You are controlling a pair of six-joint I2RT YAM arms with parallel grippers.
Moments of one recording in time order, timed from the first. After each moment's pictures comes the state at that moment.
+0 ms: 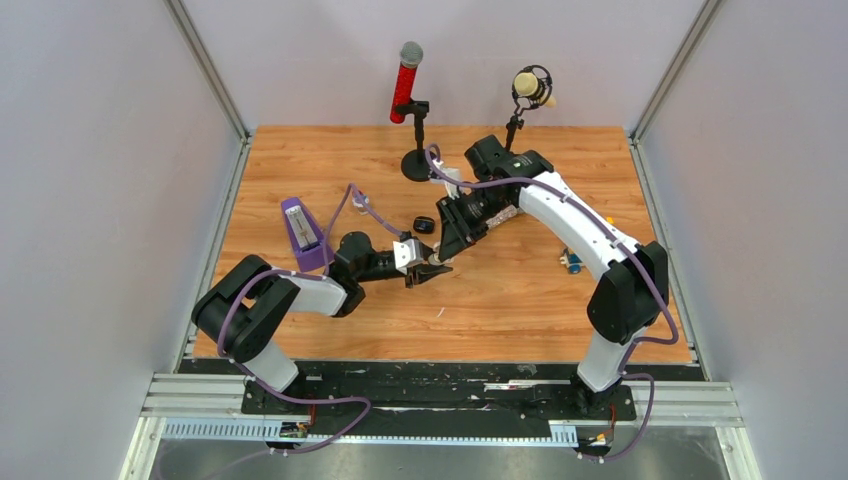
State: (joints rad) left arm -0.65 1.60 0.51 1.12 0.80 0.19; right arm 0.57 1.76 1.68 -1.10 -0.74 -0.05
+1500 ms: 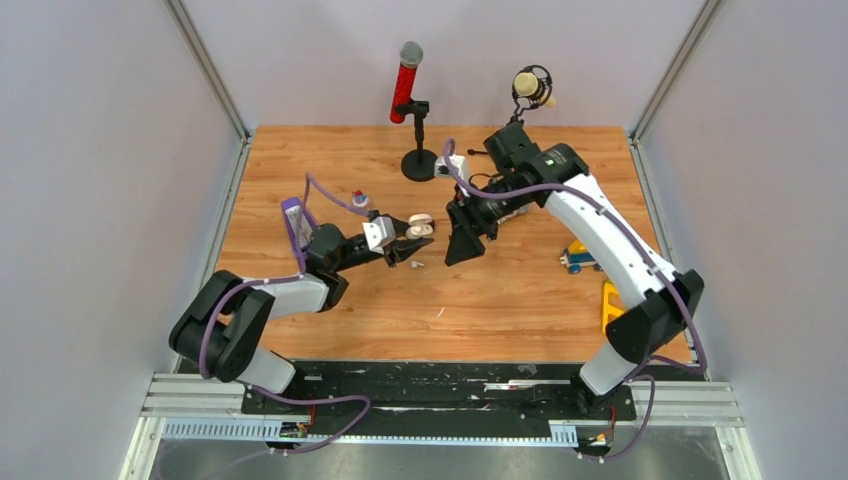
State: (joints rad) left arm -0.52 1.49 0.50 1.18 0.79 0.09; right arm 0.57 1.66 1.77 -1.24 -0.85 -0.31
